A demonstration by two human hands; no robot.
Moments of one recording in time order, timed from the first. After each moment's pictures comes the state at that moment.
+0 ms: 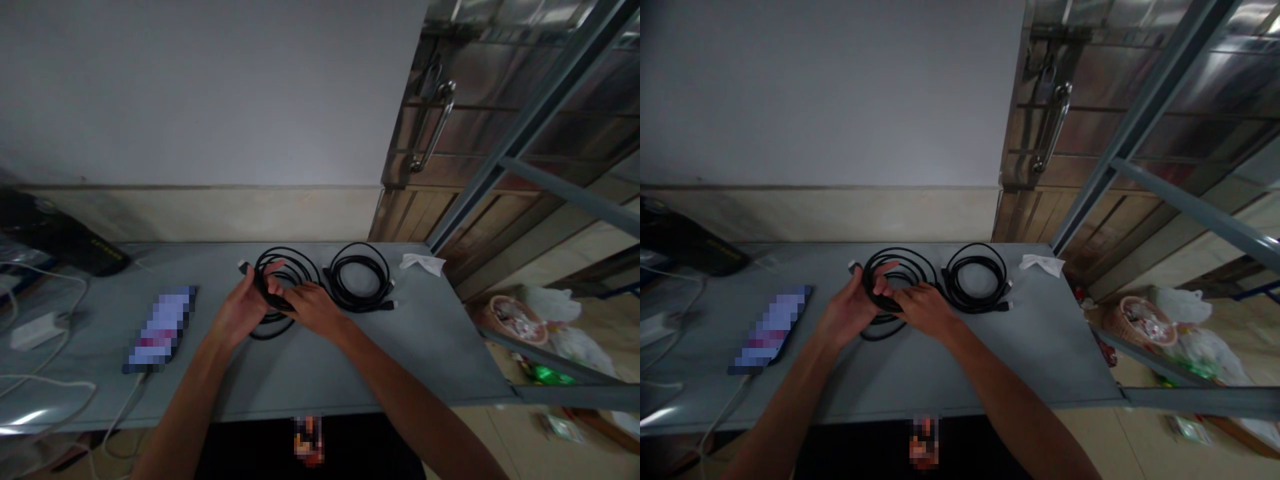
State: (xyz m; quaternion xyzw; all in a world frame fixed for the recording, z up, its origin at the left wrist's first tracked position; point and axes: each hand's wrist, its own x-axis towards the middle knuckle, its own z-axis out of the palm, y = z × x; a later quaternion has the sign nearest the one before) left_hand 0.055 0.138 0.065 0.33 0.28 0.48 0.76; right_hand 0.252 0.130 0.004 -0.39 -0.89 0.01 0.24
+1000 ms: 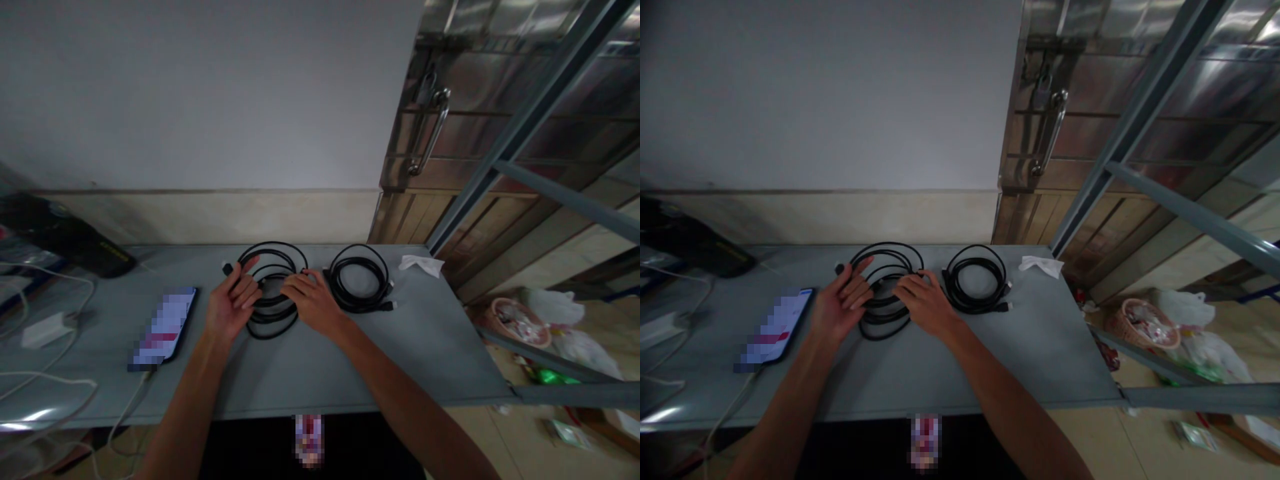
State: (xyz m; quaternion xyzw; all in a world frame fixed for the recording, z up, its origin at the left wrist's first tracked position) left_hand 0.044 0.145 0.072 0.23 0.27 0.57 0.74; right_hand 0.259 0.127 0.007 -0.37 -0.87 0.00 0.33
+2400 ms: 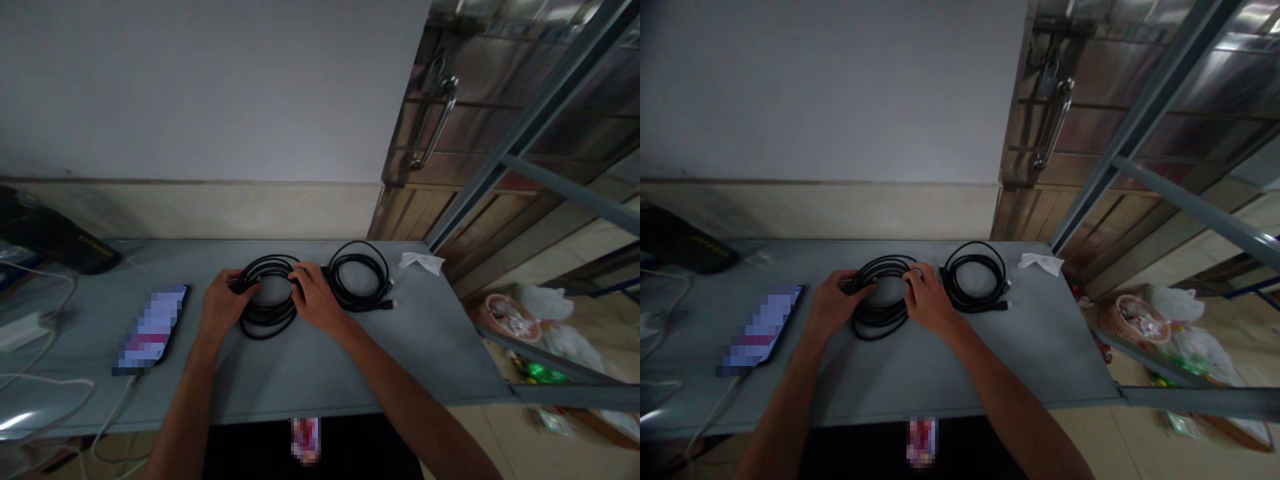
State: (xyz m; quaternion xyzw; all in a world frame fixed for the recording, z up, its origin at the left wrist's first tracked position) left_hand 0.014 0.170 0.027 0.61 0.70 0.33 0.19; right_hand 0.261 0.134 -0.004 -0.46 -0.77 0.15 0.42
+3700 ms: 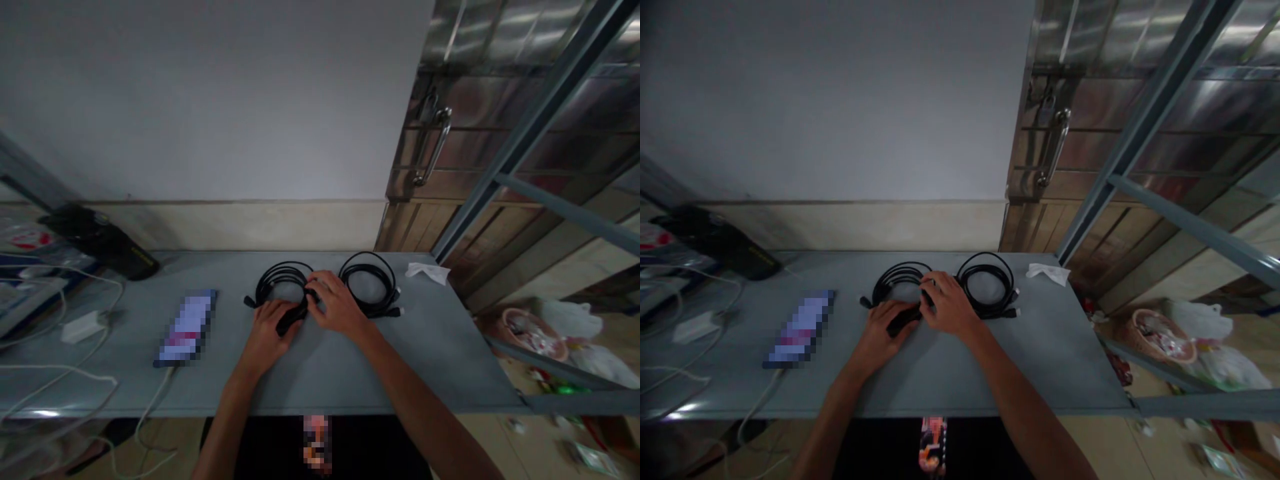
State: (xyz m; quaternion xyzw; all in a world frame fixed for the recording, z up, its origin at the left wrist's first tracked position) left_hand 0.042 0.096 0.002 0.82 0.47 0.31 0.10; right_hand 0.279 0.117 0.028 -0.38 -0.81 0.03 0.44
